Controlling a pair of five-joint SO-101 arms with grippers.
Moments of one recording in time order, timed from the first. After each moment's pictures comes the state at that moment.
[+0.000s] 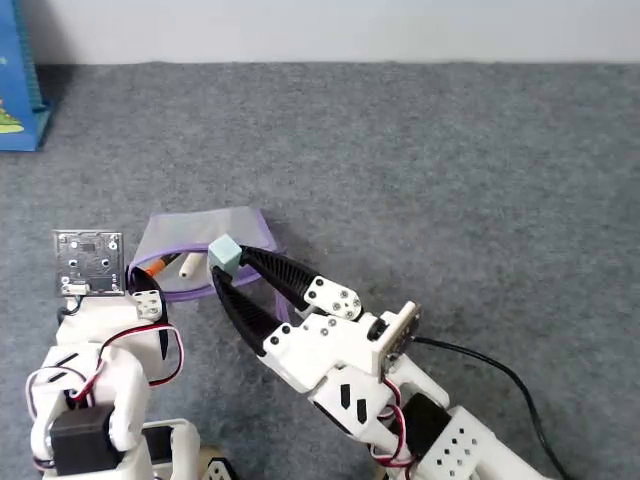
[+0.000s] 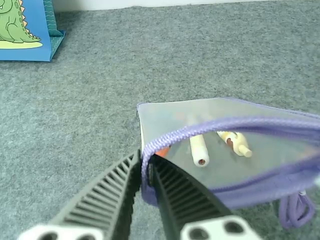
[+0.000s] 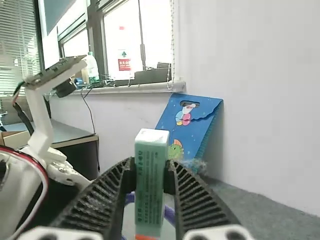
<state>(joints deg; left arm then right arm) -12.2 -80.6 52.8 77.9 -0.7 -52.7 -76.4 79.9 -9.1 -6.6</state>
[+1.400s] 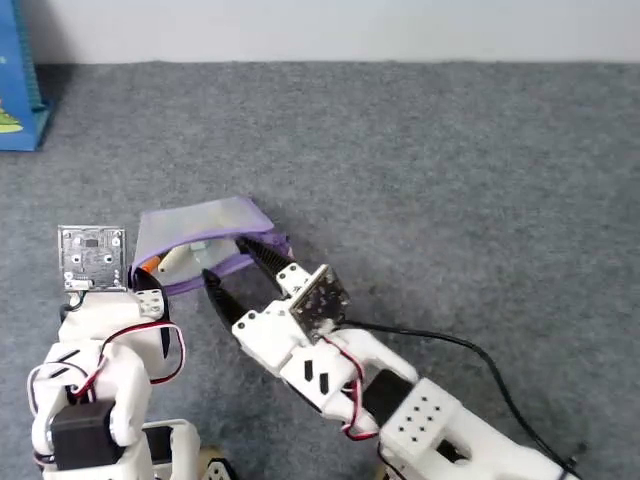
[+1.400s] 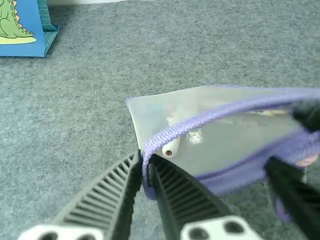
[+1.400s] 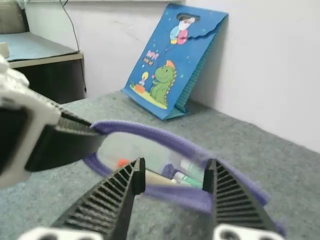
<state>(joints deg) -12.1 -79.9 52.9 77.9 -0.7 -51.7 -55.7 73.6 -4.8 -2.2</state>
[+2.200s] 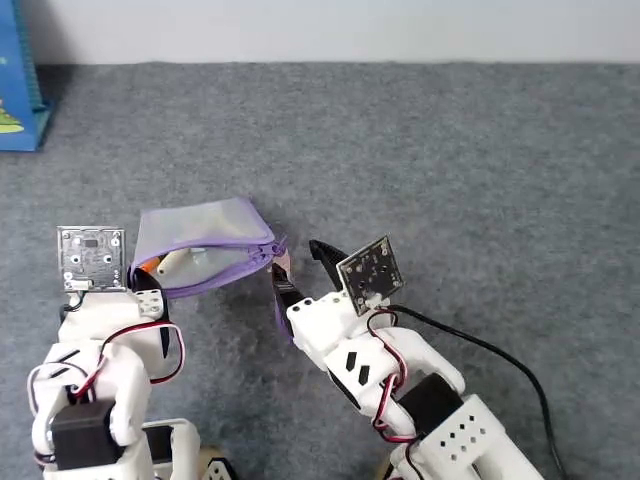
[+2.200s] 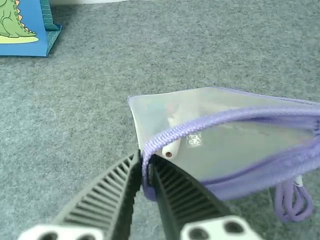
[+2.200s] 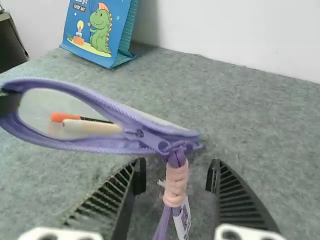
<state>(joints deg) -12.2 -79.9 52.9 77.9 -0.7 -41.1 -70.2 73.8 24.8 -8.3</state>
